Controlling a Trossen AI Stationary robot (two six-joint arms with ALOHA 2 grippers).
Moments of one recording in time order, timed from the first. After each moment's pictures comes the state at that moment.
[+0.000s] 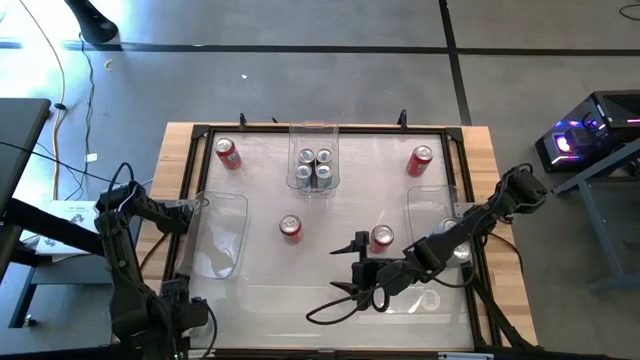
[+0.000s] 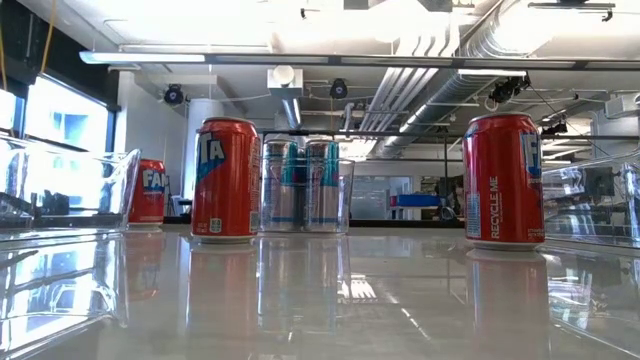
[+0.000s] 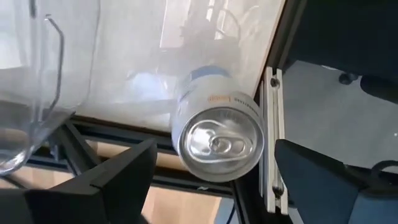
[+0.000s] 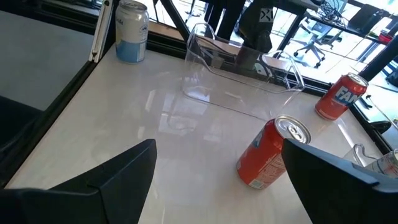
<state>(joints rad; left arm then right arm) -1.19 1.69 1.50 -1.33 0.02 -1.39 0.58 1.62 1.10 0.06 0.60 -0.02</state>
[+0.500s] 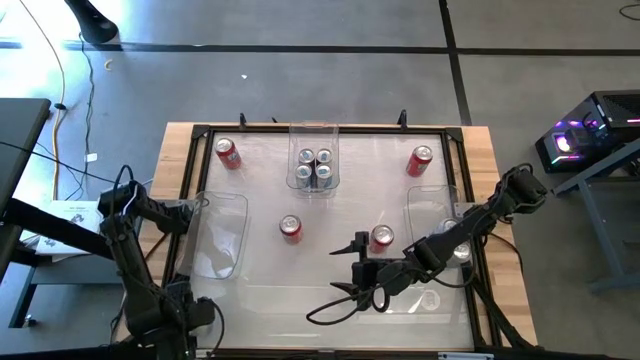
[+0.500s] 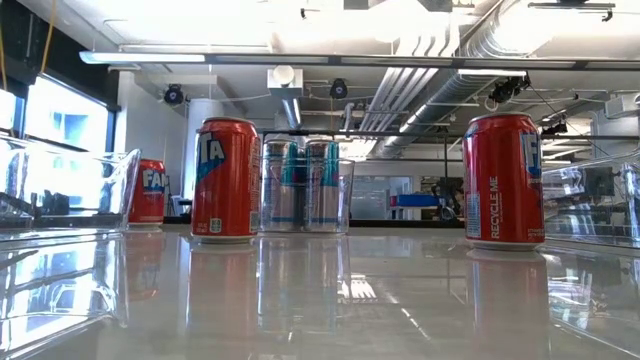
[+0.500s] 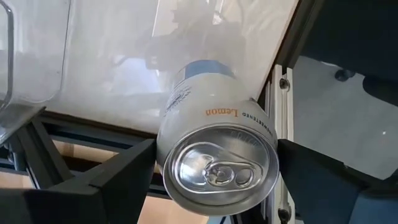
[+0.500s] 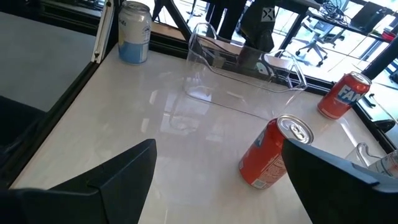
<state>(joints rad) -1.16 1.69 1.36 -1.20 0.08 -1.42 0.58 1.62 1.10 0.06 0.59 -0.01</state>
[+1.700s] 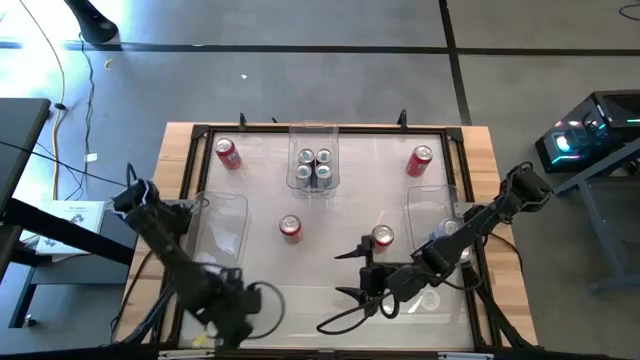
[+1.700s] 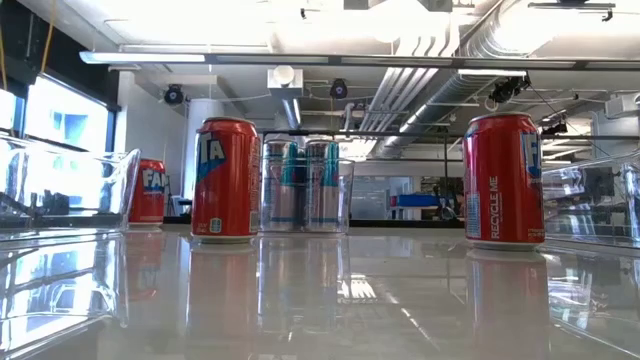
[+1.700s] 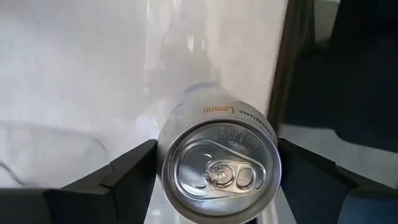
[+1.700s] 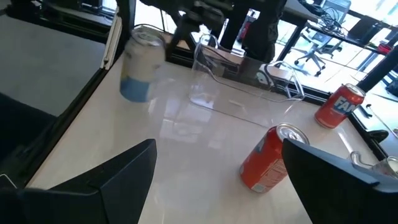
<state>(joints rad) -0.82 1.74 1.51 -1.16 0.00 -0.90 0.63 1.58 1.10 0.04 0.64 -0.03</state>
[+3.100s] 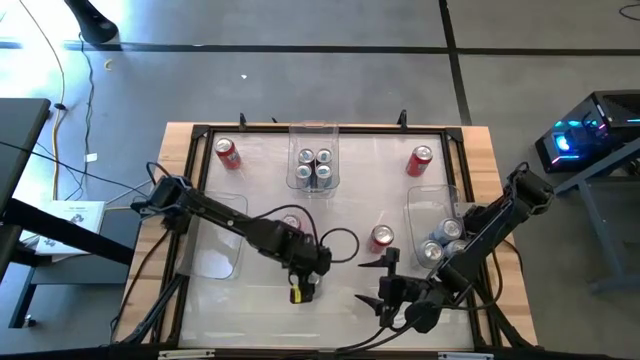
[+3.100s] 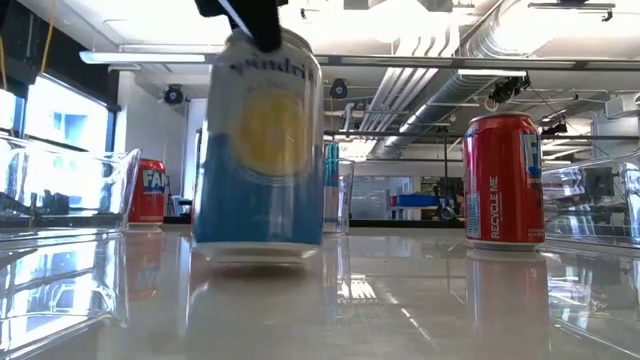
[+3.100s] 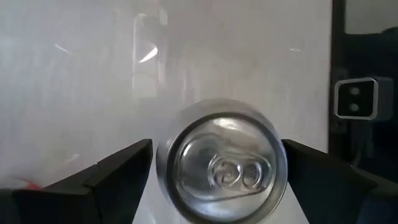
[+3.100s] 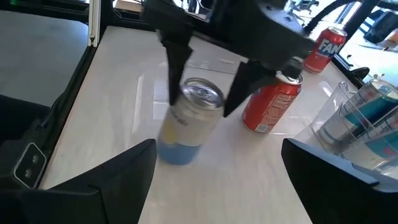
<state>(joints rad) -0.35 1.91 1.55 -0.78 0.08 -0.41 0.80 1.58 1.10 -0.23 0.86 0.37</state>
